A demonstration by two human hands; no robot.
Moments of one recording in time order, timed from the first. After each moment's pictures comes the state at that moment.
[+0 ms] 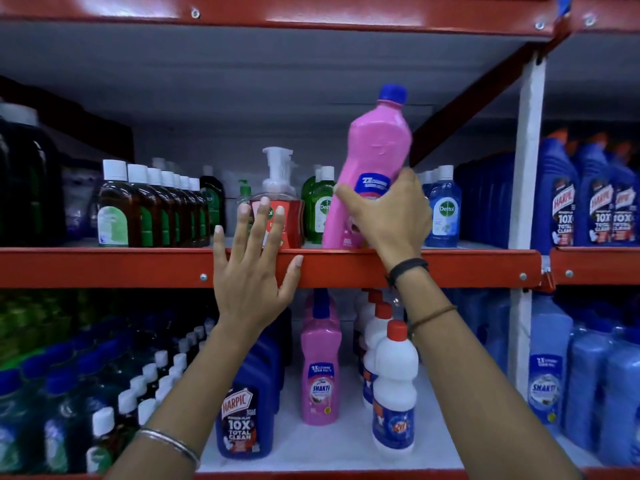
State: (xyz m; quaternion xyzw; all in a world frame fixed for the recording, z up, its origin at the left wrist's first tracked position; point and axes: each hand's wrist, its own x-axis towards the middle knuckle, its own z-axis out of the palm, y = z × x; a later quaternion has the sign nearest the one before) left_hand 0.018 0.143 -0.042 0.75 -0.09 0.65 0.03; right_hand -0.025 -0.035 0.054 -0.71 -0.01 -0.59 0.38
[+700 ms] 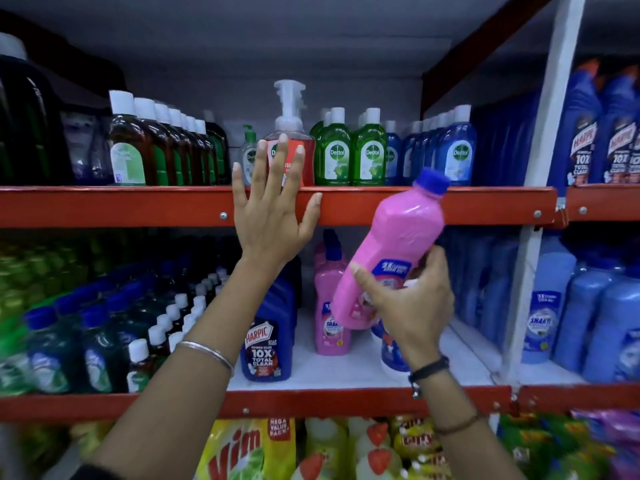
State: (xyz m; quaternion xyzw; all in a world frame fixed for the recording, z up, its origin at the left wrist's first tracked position) left_hand 0.022 0.142 -0.043 0.73 -0.11 0.68 0.03; right_hand -0.064 -0.031 -0.118 -0.69 0.00 -0.56 0.45
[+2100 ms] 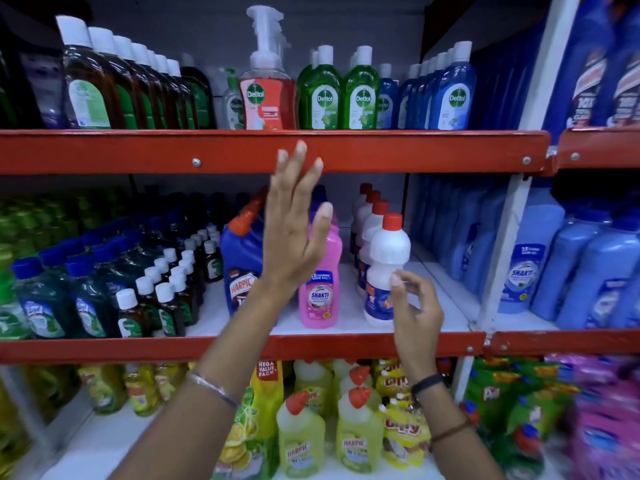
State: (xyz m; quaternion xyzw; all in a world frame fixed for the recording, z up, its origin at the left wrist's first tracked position) left_hand -0.024 0.089 -0.120 0.69 -0.31 0.57 0.32; right_hand -0.061 -0.078 -0.230 -0.64 -0.05 -0.44 0.63
